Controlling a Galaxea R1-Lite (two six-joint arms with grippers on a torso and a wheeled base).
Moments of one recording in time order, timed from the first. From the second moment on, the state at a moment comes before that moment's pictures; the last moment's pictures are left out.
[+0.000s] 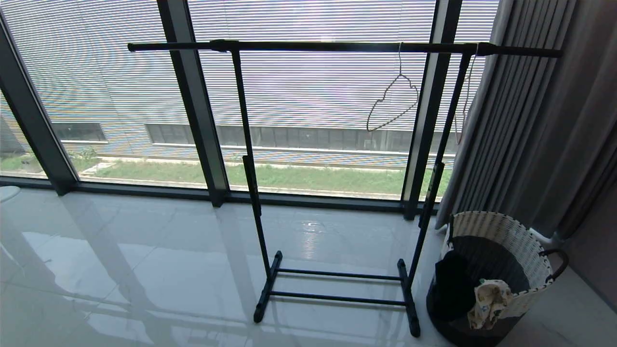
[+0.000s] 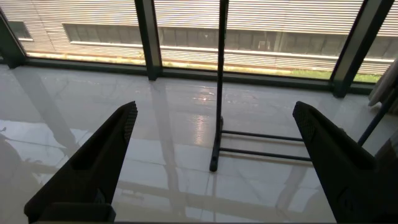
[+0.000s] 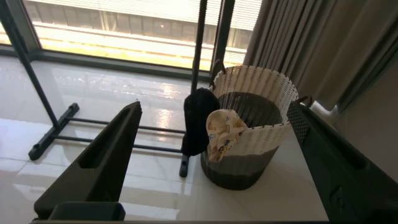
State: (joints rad) left arm 0.00 0.00 0.00 0.04 0.03 0.06; right arm 0.00 0.00 0.00 0.00 0.07 -0.04
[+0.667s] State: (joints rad) left arm 0.00 0.00 0.00 0.05 0.03 0.07; right arm 0.00 0.00 0.00 0.00 0.07 -0.04
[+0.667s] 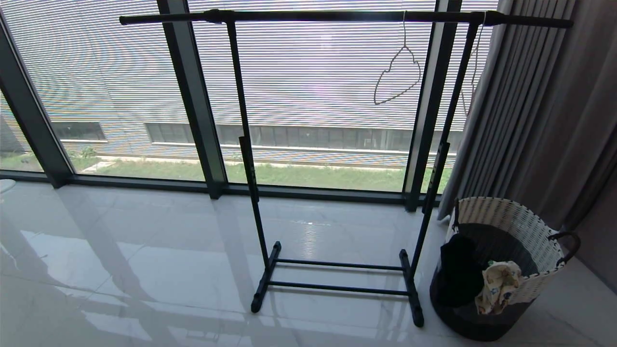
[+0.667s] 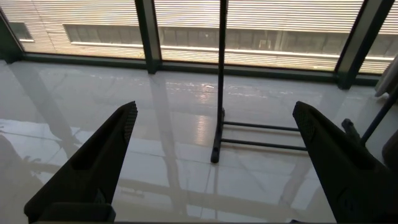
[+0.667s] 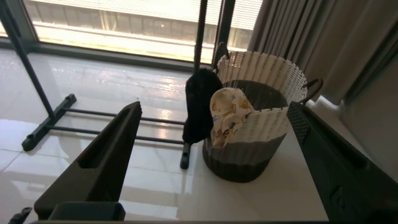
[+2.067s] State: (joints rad) left arm 0.00 0.00 0.00 0.05 0.03 0.07; right arm 0.00 0.00 0.00 0.00 0.07 -0.04
